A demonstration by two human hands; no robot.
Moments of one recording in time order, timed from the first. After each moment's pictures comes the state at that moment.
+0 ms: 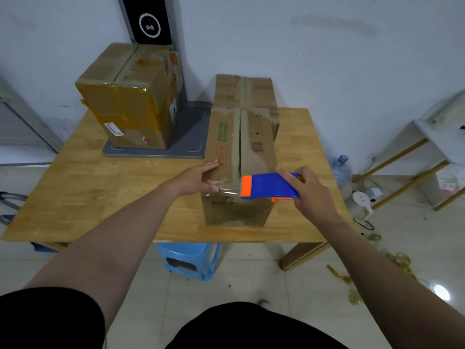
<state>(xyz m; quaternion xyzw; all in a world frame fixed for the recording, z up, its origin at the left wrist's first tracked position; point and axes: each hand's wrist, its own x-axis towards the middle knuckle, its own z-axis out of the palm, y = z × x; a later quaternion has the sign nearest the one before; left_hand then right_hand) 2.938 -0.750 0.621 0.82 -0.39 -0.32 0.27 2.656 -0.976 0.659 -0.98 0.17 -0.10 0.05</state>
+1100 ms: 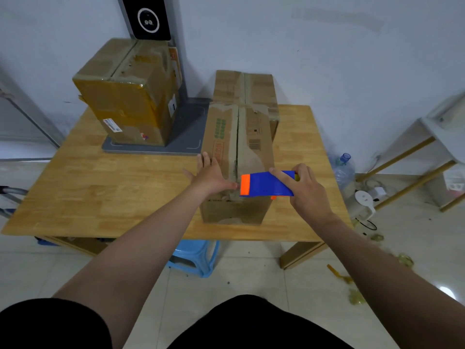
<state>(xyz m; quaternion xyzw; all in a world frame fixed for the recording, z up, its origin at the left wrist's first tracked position) 2.874 -0.812 0.635 0.92 -0.26 -0.26 0.12 2.659 -0.989 0.646 -0.98 0.16 -0.12 0.03</state>
